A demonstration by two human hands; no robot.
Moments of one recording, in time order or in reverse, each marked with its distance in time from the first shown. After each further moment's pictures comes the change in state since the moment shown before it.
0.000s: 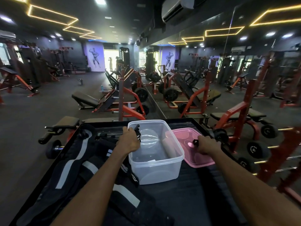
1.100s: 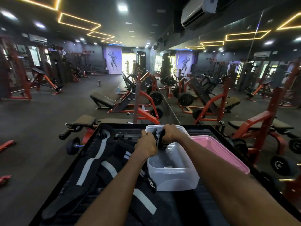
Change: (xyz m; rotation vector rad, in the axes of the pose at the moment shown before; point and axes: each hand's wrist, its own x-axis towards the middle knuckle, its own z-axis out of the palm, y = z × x) left_hand 0.000 0.000 0.003 0.018 0.026 -0.001; right_hand -0.013 -0.207 -0.044 0.252 -0.058 -0.511
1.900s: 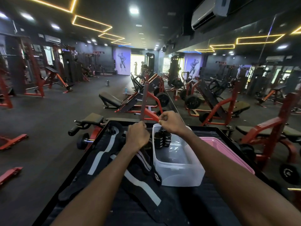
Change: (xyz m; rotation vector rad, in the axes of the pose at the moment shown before) left_hand -0.011 -0.042 -0.041 -0.161 0.339 -0.015; right_hand -0.025 -0.044 -0.027 0.338 0.289 -0.185
